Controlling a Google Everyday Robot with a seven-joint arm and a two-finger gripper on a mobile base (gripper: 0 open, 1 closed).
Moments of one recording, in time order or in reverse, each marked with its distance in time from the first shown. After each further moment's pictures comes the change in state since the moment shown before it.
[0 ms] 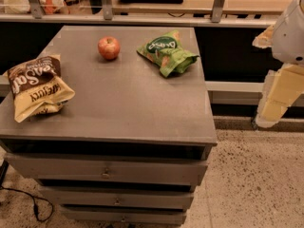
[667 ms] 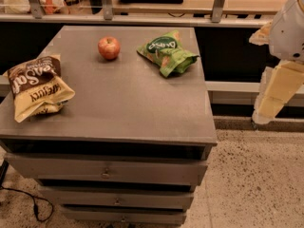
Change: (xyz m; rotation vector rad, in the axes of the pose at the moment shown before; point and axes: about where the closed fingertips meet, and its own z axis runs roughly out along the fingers) arm -0.009 -0.004 -0.001 0.005 -0.023 -0.014
